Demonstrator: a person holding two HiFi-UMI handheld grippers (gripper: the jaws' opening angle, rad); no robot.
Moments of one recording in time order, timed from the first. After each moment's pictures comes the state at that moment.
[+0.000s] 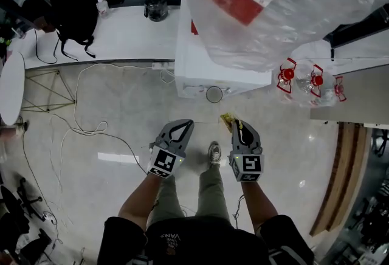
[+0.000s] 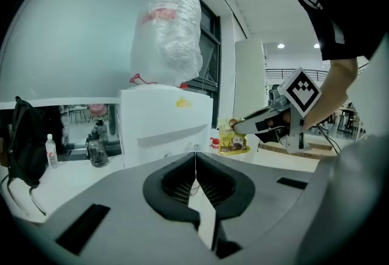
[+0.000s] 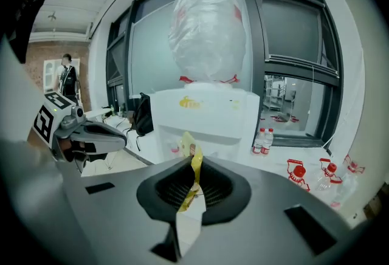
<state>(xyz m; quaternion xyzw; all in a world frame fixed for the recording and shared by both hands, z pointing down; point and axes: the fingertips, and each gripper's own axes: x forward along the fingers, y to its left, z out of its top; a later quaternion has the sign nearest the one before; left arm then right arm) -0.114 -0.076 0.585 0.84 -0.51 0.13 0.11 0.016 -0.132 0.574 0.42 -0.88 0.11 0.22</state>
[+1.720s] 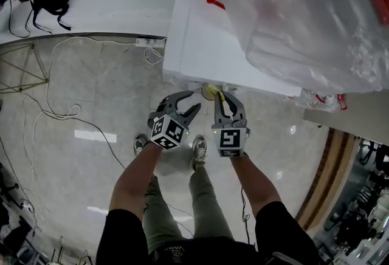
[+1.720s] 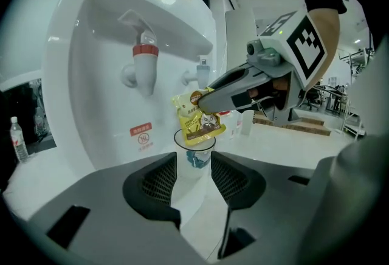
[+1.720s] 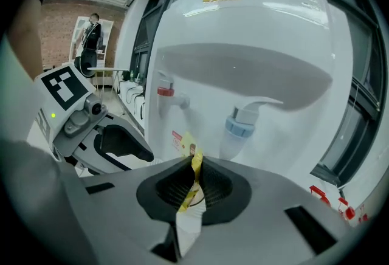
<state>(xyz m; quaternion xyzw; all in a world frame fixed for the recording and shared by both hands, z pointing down) -0.084 -0.174 0.816 0.86 -0.44 0.22 0.12 -0.054 -0.224 0.760 0.33 -0.89 -0.02 0.32</state>
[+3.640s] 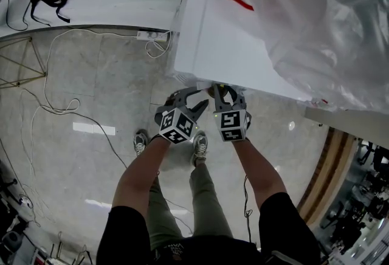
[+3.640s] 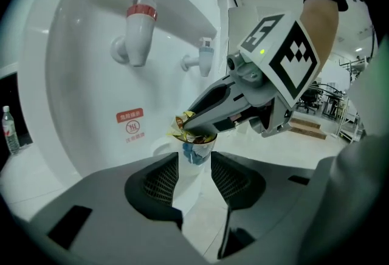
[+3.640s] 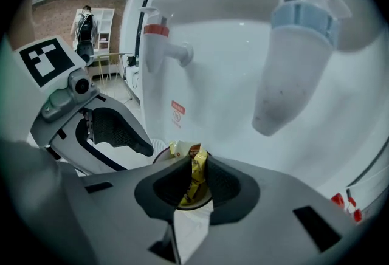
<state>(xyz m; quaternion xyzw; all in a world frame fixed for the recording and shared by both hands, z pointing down) -0.075 -0.182 0.837 0.86 -0.42 0.23 0.14 -0.071 -0.237 0.820 0.29 -0.87 0.02 0.39</state>
